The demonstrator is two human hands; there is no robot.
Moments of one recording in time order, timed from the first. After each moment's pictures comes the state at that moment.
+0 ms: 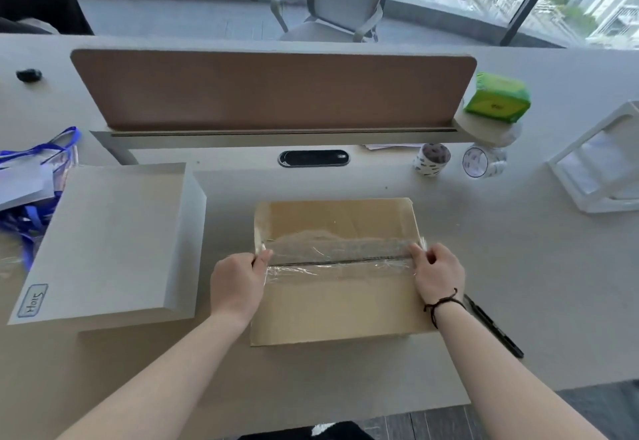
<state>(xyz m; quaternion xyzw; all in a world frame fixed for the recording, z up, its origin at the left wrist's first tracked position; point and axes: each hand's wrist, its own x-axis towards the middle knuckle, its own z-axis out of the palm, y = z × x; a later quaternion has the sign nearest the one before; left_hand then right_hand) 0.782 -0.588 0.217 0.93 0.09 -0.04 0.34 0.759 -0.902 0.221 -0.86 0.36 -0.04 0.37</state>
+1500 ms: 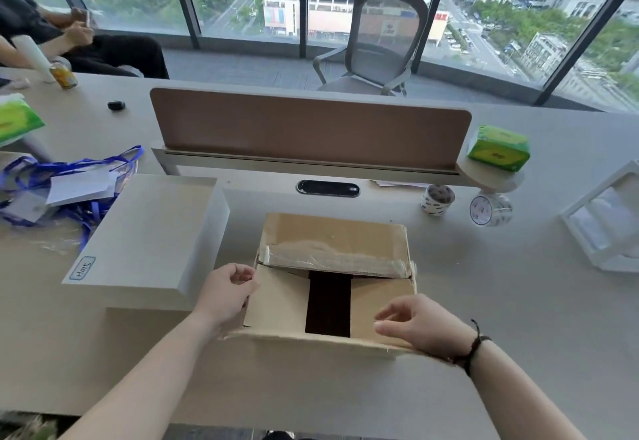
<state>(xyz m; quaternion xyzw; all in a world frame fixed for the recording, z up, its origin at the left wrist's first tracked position) 0.738 -0.583 0.247 0.79 0.24 -0.10 0.55 0.714 -0.926 0.294 -0.88 0.00 0.33 0.33</state>
